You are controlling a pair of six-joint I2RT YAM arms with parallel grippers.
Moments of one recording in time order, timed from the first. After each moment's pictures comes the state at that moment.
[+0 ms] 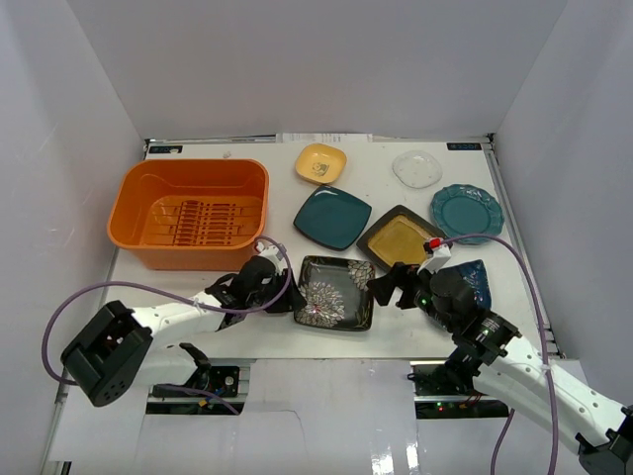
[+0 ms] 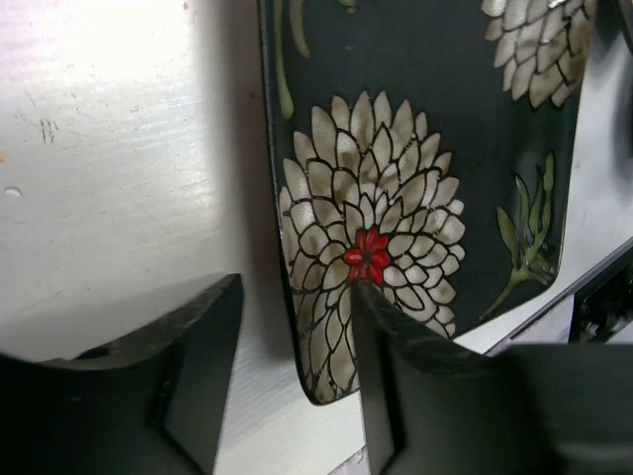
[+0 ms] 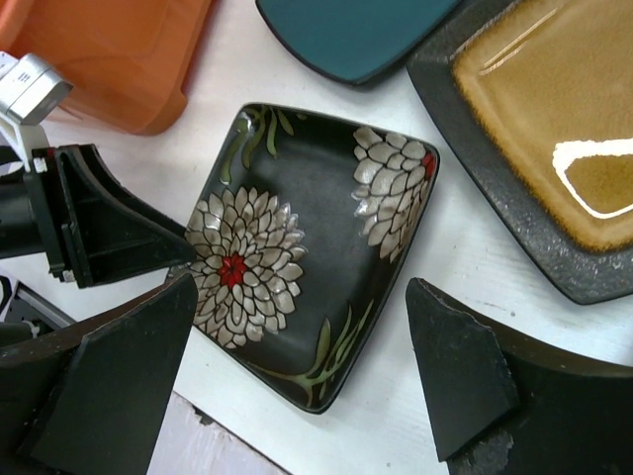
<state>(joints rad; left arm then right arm) -0.75 1.20 0.40 0.08 0.10 -0.73 0.81 0.49 0.37 -0.26 0.16 0.64</state>
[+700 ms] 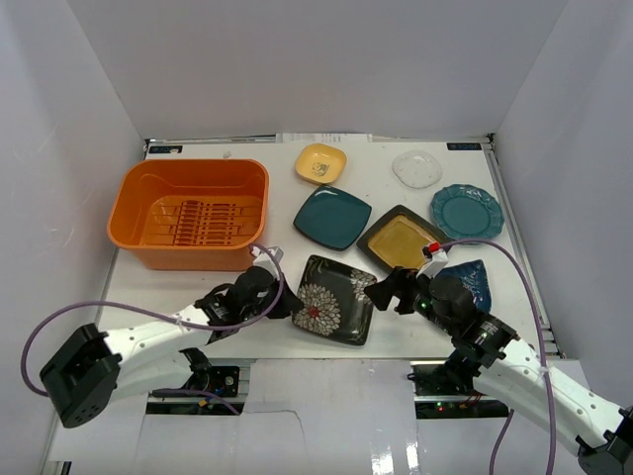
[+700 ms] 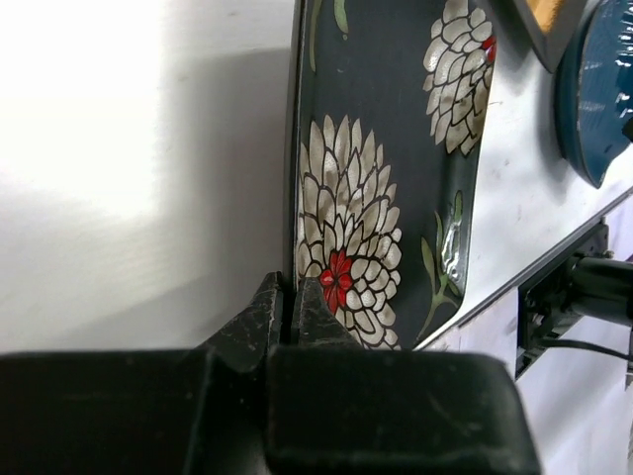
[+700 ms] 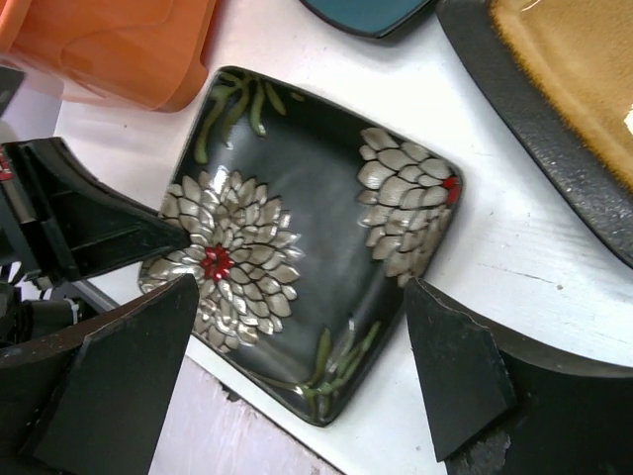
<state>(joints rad) -0.86 1.09 0.37 0.10 0.00 -0.84 0.81 0.45 0.31 -0.24 0.10 0.73</state>
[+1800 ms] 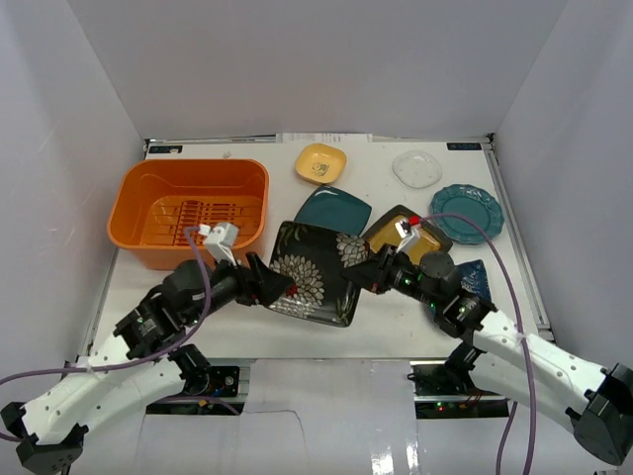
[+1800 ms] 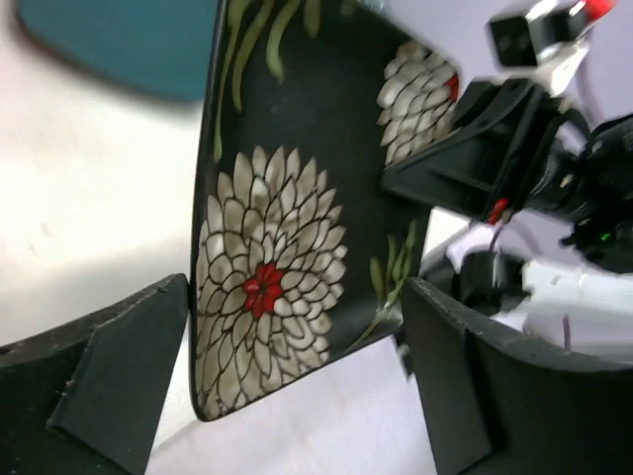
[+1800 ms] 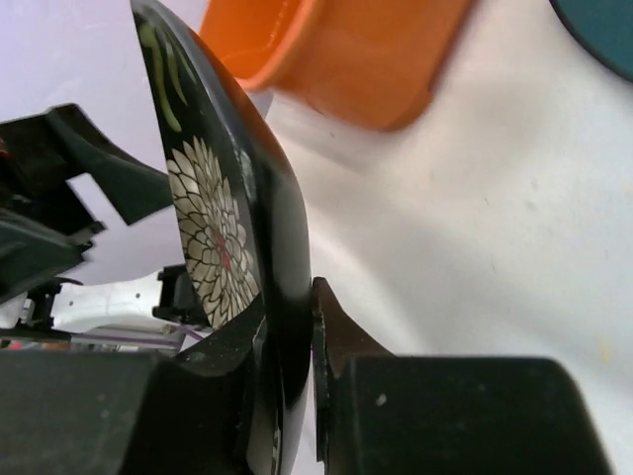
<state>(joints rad) -0.86 0.54 0.68 -0.45 -0.04 -0.75 0.80 0.75 0.39 0.21 -0.21 0.92</state>
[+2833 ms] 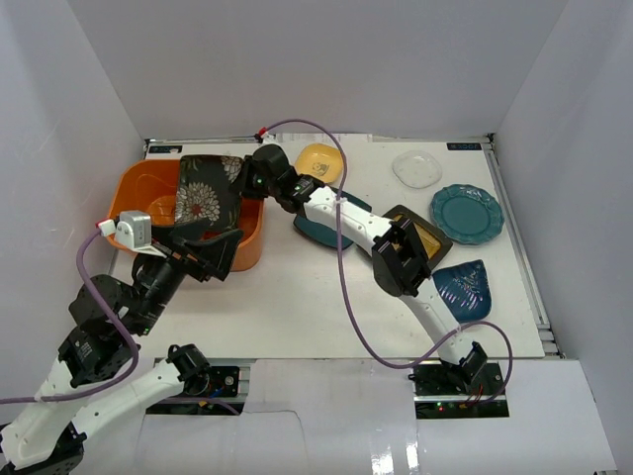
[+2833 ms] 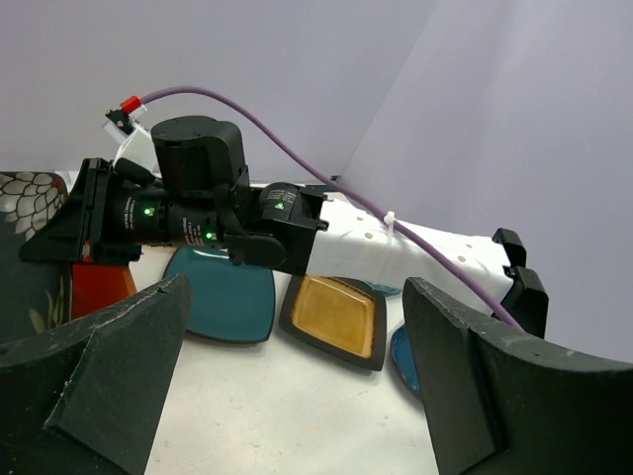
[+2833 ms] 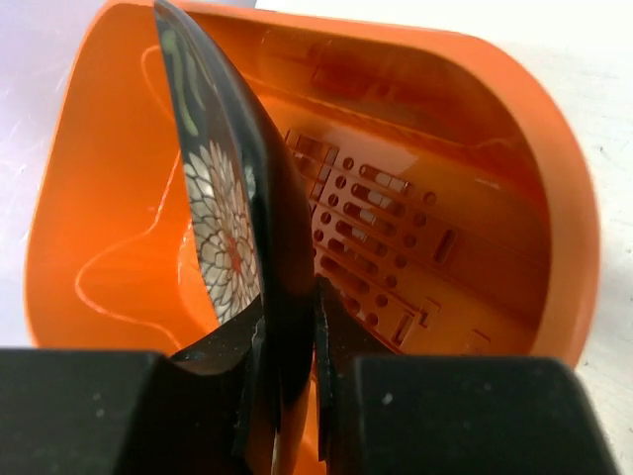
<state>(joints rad) -0.87 0.44 0.99 -0.33 -0.34 -0.34 0.89 2.40 2.23 -0.20 -0.05 0.75</state>
